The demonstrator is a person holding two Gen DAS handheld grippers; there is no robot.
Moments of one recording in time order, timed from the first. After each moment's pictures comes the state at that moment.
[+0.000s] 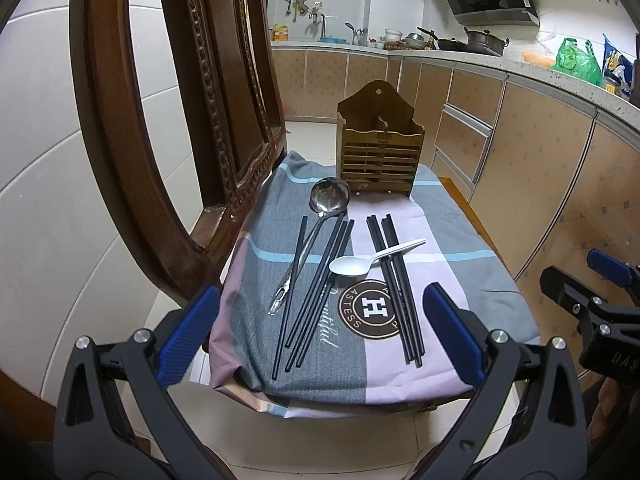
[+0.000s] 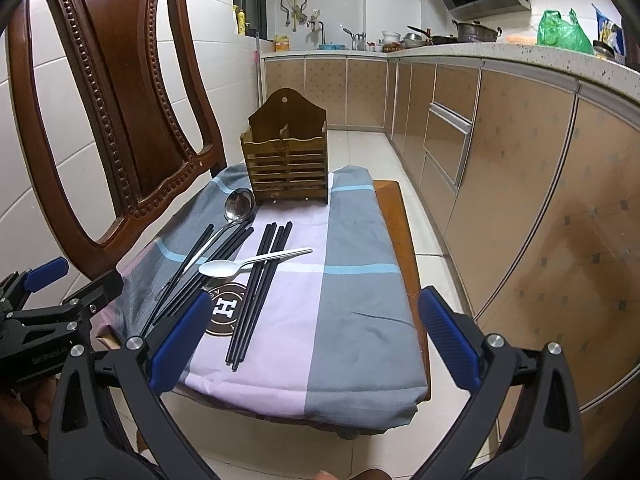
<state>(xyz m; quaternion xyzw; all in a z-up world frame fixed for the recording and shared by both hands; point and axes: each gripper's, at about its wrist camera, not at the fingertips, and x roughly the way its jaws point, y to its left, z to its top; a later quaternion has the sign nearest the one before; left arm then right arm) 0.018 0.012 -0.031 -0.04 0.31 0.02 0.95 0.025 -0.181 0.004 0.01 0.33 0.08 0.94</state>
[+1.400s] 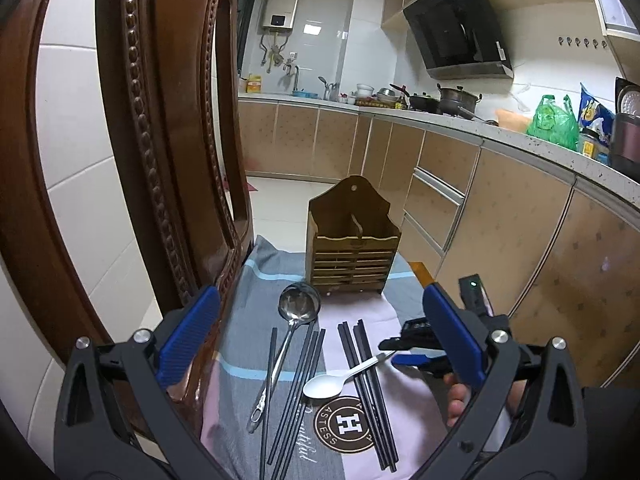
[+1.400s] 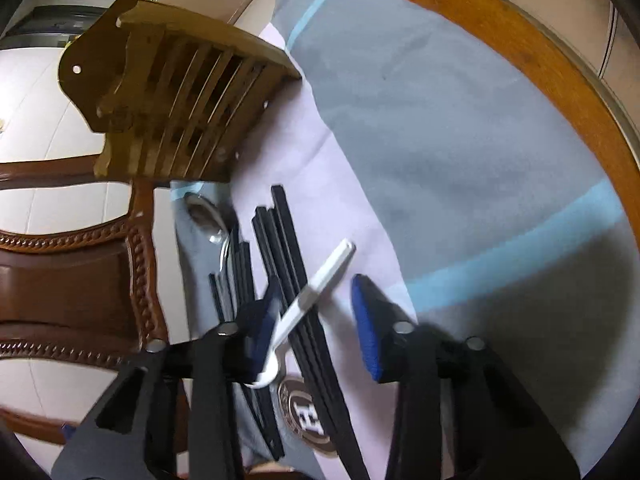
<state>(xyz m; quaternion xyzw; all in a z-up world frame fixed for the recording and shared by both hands) 0.093 0.024 0.035 -0.06 0.22 -0.04 0.97 0.250 -0.190 -0.128 0.40 0.57 0.10 0.71</state>
